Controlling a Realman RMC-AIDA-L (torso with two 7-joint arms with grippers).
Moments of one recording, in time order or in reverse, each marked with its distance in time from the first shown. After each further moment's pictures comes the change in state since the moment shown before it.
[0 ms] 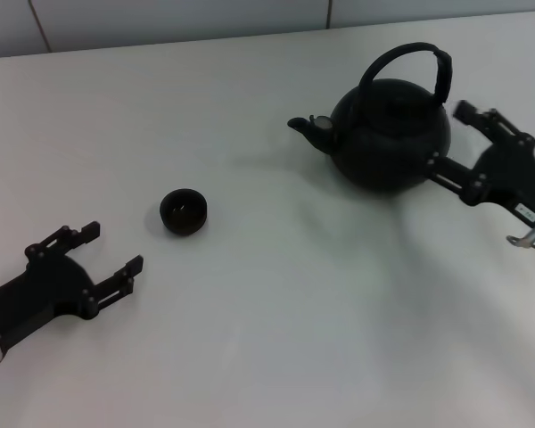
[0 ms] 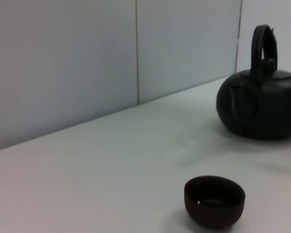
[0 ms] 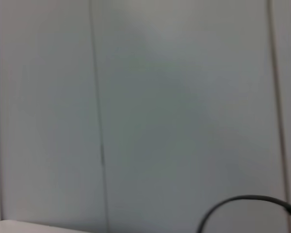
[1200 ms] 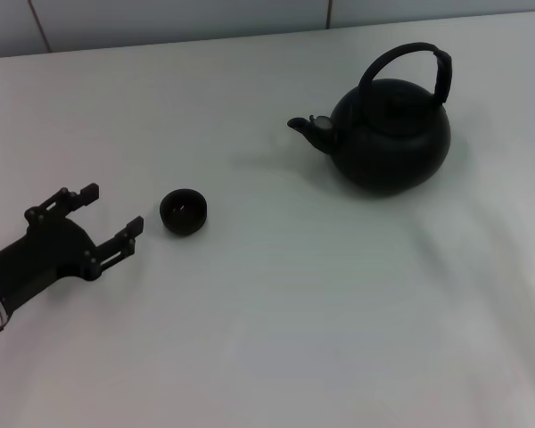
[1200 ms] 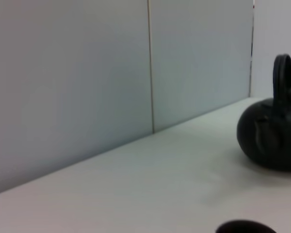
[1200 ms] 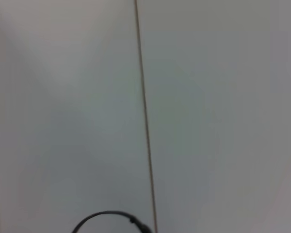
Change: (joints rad) left arm -0.087 0.000 -0.017 -0.060 -0.087 -0.008 0.057; right arm -0.229 -0.006 0.233 -0.125 -0.005 -0.144 0.051
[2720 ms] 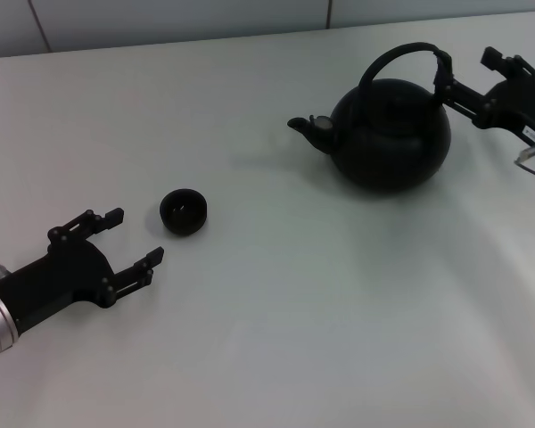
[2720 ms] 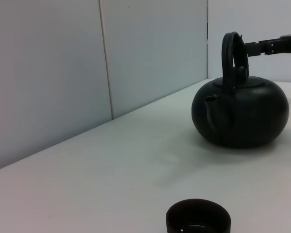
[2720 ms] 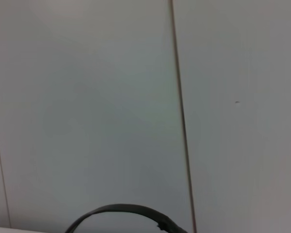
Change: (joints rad) left arm 0.002 0.002 0.003 0.012 0.124 0.036 -0.015; right arm 0.352 0.005 -0.152 0.010 -0.007 0.461 0.097
